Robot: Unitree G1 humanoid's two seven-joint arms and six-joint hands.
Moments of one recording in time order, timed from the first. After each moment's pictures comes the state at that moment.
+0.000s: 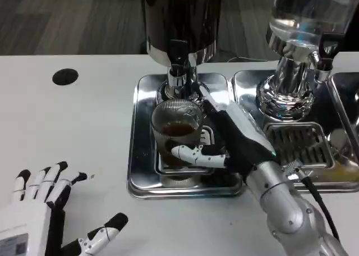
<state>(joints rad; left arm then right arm) 0.46 0.38 -0.11 0.01 0.88 -0.15 0.62 -0.24 -0.09 0.32 0.16 -0.47 0.12 0.03</state>
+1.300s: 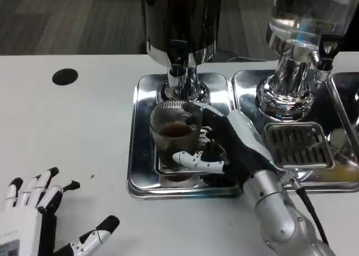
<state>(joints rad) 0.46 0.39 -0.10 0.06 0.84 -0.17 0.65 -0.26 -0.07 0.33 0.33 -0.47 0.00 -0.10</state>
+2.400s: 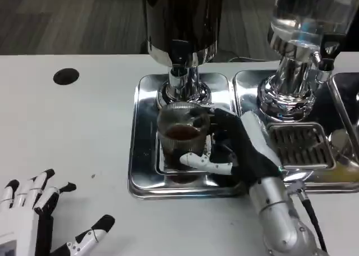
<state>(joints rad) 0.45 0.39 -0.10 0.09 0.83 -0.17 0.66 -0.24 -0.06 0.29 0.42 -0.47 -0.15 -0.24</state>
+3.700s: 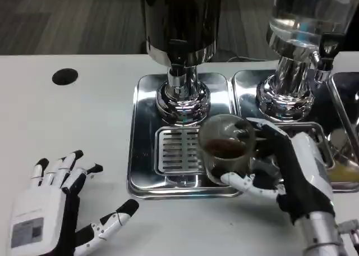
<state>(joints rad) 0.33 0.39 -0.18 0.11 0.84 -0.16 0.63 0.09 -0.15 0.20 0.07 -0.51 -0.15 -0.25</state>
